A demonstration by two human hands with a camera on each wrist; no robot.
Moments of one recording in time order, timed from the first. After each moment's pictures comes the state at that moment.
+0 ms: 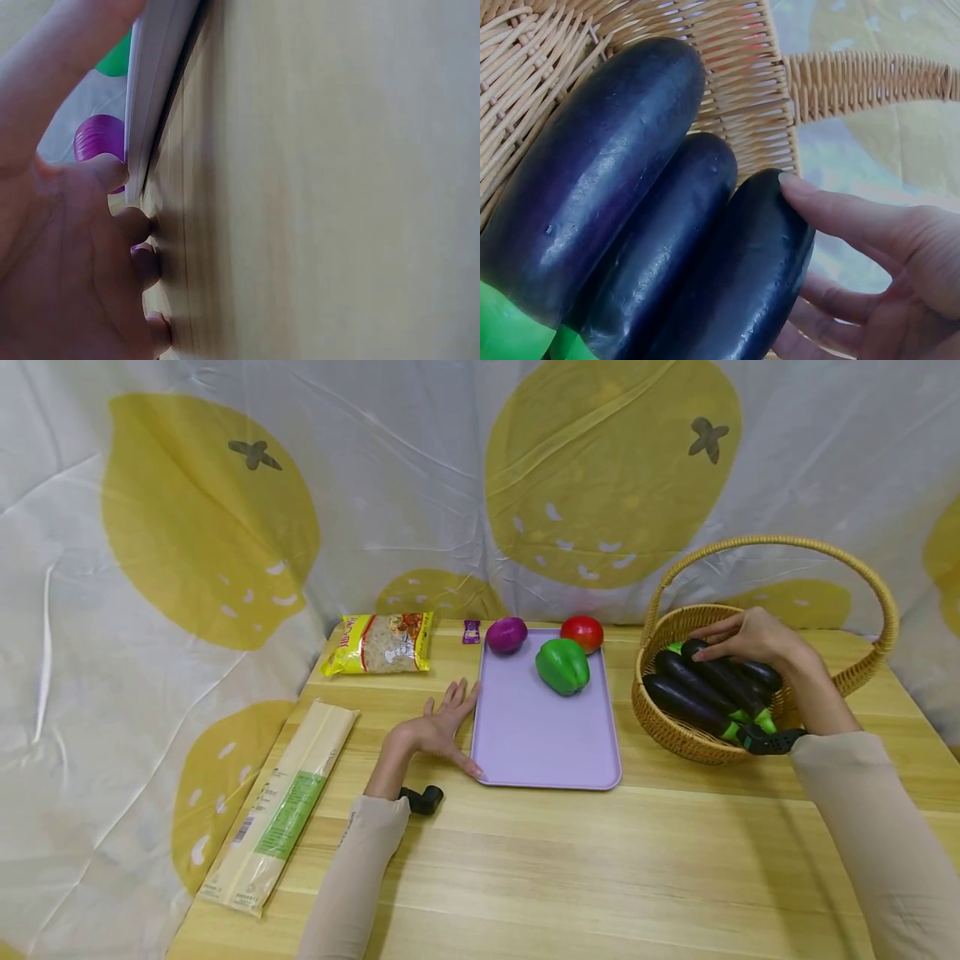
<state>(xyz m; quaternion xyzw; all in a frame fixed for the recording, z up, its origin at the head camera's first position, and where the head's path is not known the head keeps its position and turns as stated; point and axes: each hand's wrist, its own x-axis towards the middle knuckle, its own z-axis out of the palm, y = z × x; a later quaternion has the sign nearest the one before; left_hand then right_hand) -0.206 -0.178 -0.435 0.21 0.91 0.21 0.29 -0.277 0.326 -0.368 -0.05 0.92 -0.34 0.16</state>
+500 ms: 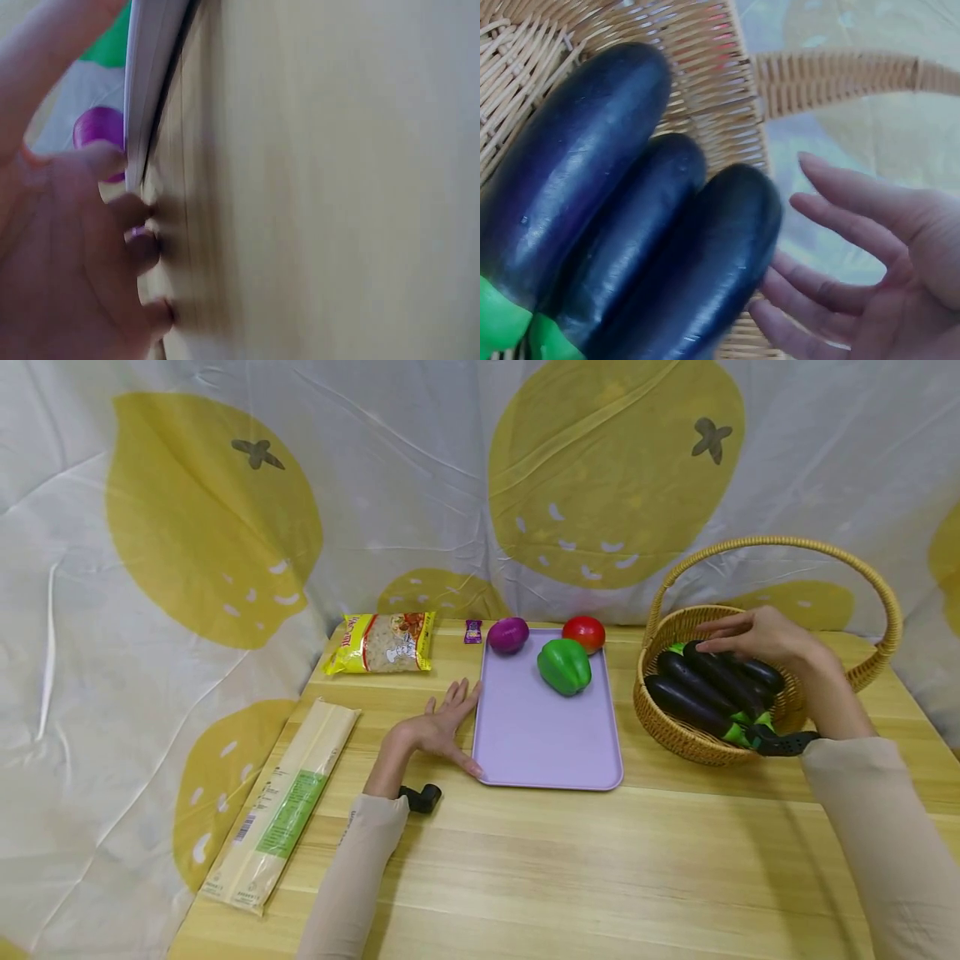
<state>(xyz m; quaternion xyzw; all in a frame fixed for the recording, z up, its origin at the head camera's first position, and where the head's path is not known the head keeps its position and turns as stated) -0.207 -0.183 -0.434 0.22 0.90 0.23 0.29 -0.271 0.327 -0.357 -0.06 0.92 -0.34 0.17</state>
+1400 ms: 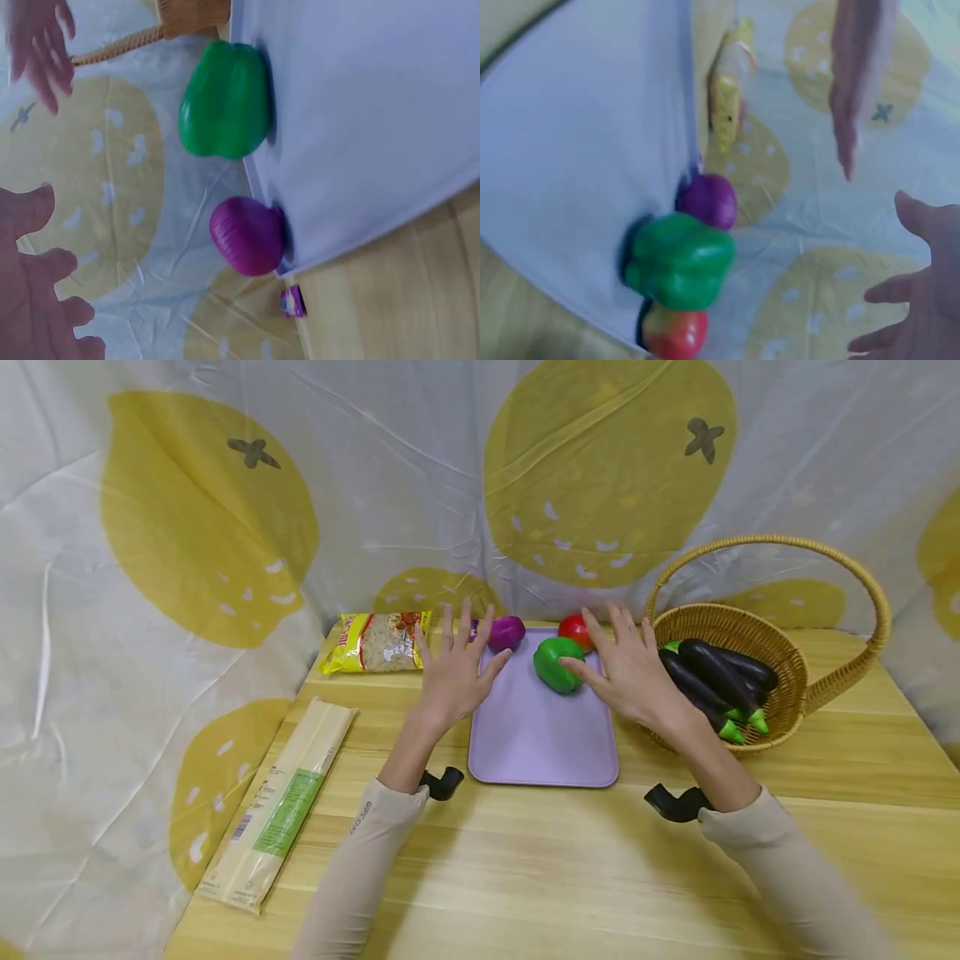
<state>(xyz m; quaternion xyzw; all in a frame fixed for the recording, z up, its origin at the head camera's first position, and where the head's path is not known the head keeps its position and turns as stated) -0.204 -0.115 -0.363 0.12 0.98 0.15 -0.03 -0.194 0.148 -0.346 -0.18 0.96 -0.21 -0.01</state>
